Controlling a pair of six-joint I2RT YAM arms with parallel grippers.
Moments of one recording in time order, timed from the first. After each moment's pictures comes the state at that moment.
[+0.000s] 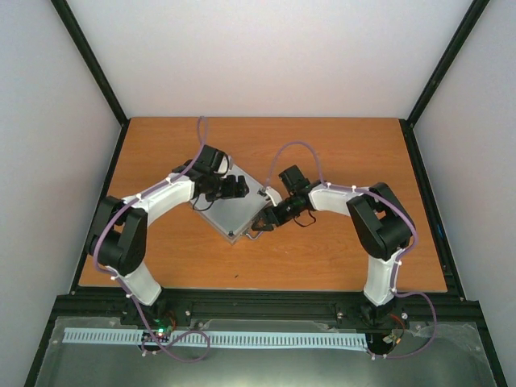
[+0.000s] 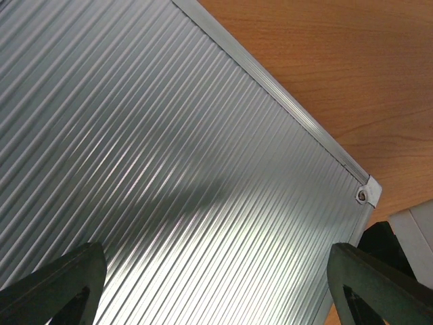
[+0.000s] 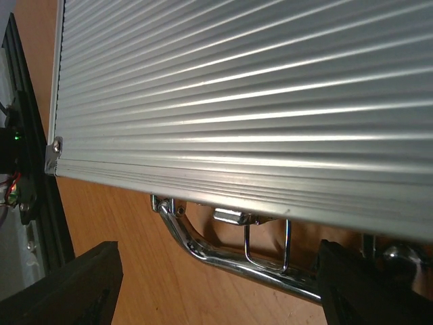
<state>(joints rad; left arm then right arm) -0.44 1.68 1.12 -0.47 0.25 -0.49 0.58 1.90 1.10 -0.36 -0.77 0.01</state>
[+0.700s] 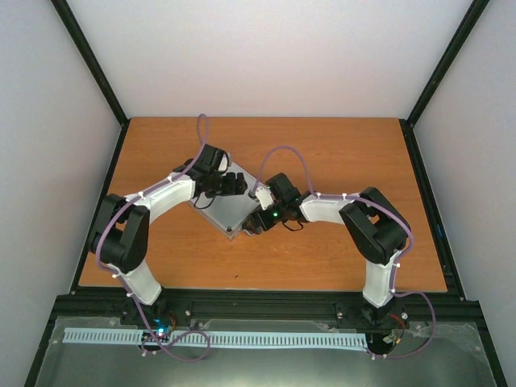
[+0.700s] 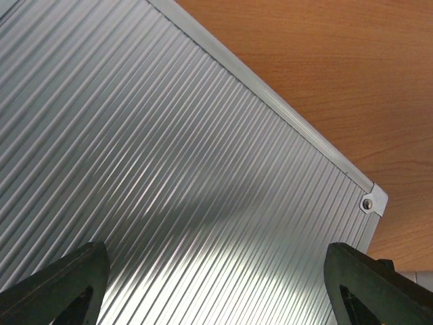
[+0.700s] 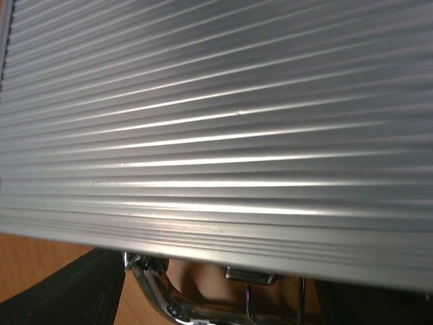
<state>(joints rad) -0.43 1.71 1.11 -0.42 0.20 -0.48 0.70 1.89 1.03 -0.08 -0.52 0.10</state>
